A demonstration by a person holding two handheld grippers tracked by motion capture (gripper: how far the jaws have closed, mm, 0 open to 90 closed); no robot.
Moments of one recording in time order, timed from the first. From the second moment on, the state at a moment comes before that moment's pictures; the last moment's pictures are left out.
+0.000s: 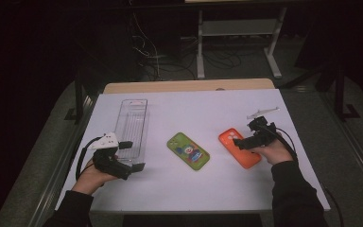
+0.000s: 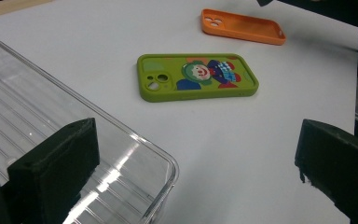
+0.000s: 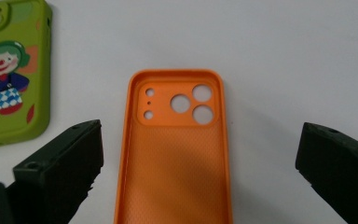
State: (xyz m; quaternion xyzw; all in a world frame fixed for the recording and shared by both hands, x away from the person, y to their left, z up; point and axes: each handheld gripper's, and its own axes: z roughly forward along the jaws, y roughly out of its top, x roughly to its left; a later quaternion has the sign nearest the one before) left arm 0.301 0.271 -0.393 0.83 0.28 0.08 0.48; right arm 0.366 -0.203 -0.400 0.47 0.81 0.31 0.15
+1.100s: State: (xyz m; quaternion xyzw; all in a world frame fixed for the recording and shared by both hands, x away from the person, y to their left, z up) left arm 0.301 0.270 -0.394 0.83 0.28 0.08 0.48; right arm 0.368 -0.185 -0.440 0.47 0.85 0.23 0.09
